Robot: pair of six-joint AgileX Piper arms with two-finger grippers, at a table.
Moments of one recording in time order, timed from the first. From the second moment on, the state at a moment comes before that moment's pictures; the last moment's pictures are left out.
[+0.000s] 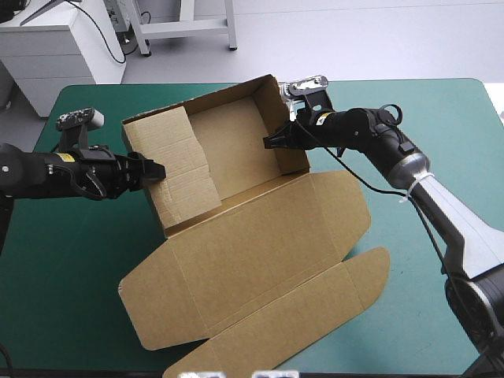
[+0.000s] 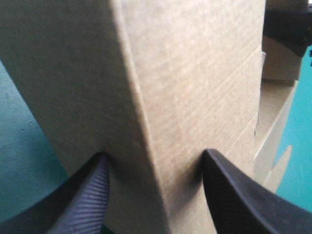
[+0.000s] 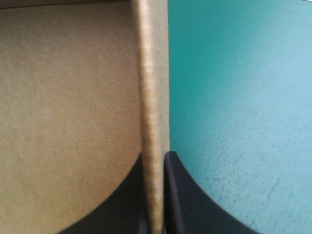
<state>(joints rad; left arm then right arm) -0.03 1.21 -1.34 -0.61 1.15 0.12 0.41 1.72 -1.61 0.42 0.63 -0.25</state>
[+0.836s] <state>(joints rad) -0.32 1.36 -1.34 -0.16 0.93 -0.33 0.41 1.71 -1.71 0.15 0.90 -0.10</state>
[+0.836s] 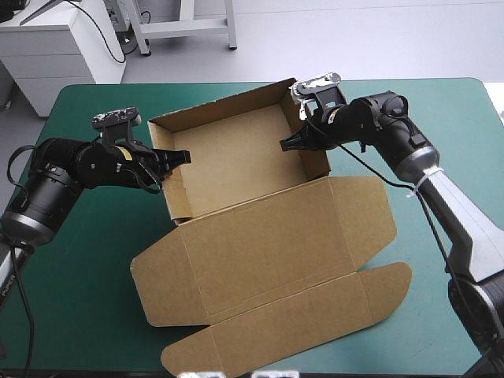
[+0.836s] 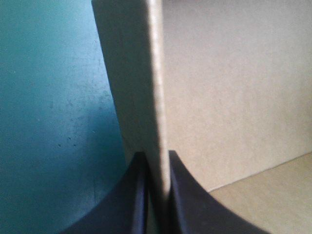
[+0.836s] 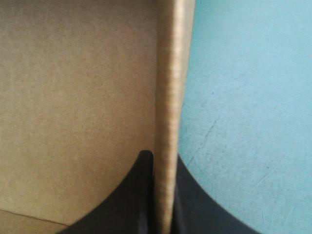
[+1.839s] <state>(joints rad) -0.34 1.73 -1.64 -0.15 1.23 -0.23 0.42 1.65 -1.50 0.07 1.13 0.14</state>
